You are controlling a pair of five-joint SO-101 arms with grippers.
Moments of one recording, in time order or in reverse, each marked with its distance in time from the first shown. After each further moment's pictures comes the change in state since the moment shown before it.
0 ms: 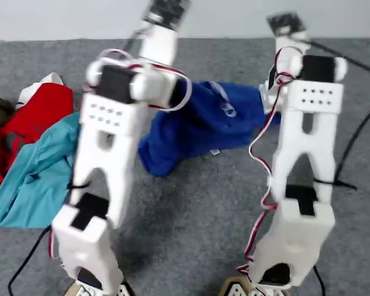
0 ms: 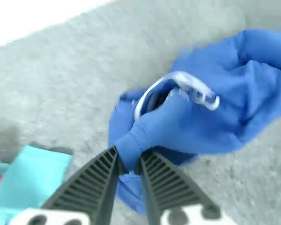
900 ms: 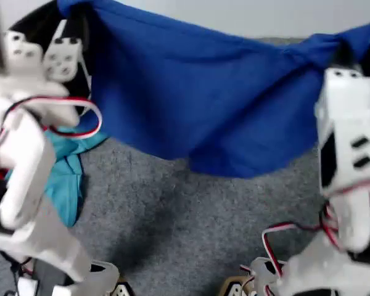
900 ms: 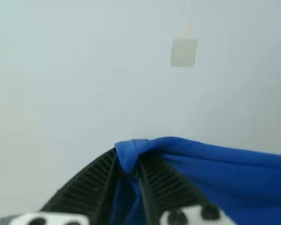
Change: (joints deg) left arm -8.2 -28.7 -5.8 -13.5 0.0; right arm 6.0 -42.4 0.1 -11.1 -9.6
